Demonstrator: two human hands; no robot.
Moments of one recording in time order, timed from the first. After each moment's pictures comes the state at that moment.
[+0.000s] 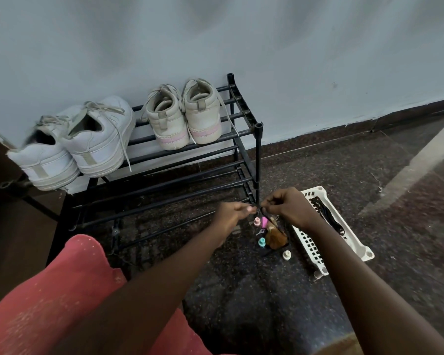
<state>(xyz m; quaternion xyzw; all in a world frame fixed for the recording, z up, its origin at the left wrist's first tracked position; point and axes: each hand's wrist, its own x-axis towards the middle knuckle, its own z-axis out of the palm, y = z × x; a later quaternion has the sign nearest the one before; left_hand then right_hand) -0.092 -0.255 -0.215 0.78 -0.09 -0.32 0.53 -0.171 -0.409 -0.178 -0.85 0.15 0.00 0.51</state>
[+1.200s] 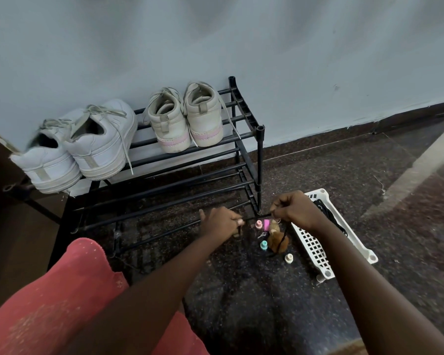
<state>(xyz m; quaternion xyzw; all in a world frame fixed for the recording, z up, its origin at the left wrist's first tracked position) -0.085 -0.237 -0.209 0.94 -0.21 -0.20 0.21 -0.170 -0.420 -0.185 -0.85 0.17 0.02 0.50</state>
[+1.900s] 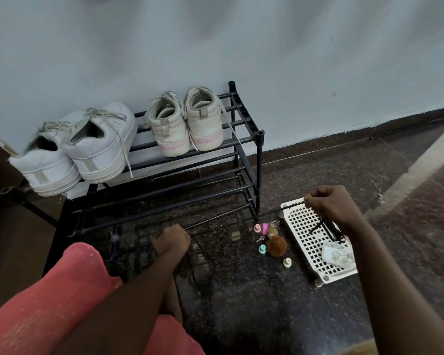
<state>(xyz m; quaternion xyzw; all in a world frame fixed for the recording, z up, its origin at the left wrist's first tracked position) -0.052 -0.159 -0.250 0.98 0.05 -0.17 0.04 -0.190 -0.475 -0.178 -0.80 0.28 -0.09 0.52</state>
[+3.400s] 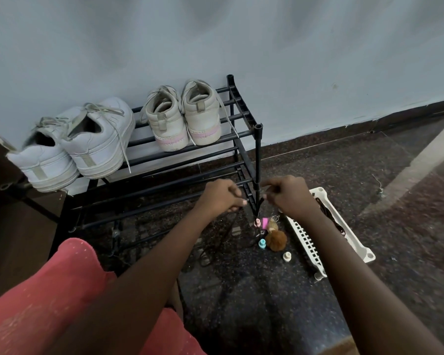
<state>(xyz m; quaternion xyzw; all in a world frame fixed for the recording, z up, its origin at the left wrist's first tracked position) -0.062 -0.250 -0.158 0.88 -0.20 -0.24 0.36 -0.161 -0.401 -0.145 -0.92 0.15 -0.07 0.35</state>
